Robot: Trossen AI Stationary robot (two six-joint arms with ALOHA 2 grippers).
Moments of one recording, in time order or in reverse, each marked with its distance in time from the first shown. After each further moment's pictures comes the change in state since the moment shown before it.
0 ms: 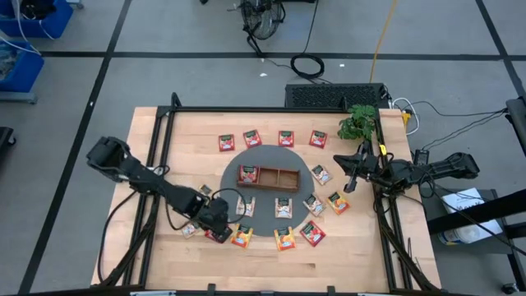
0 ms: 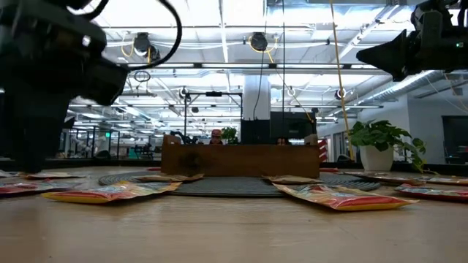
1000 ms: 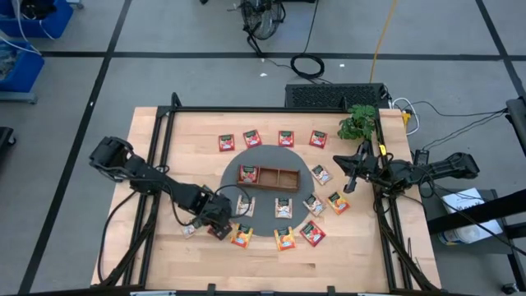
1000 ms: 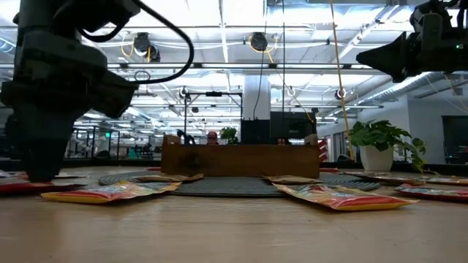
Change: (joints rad) left arm 0.066 0.029 0.005 -0.143 0.054 0.160; right arm 0.000 0.000 0.000 -0.019 0.000 0.002
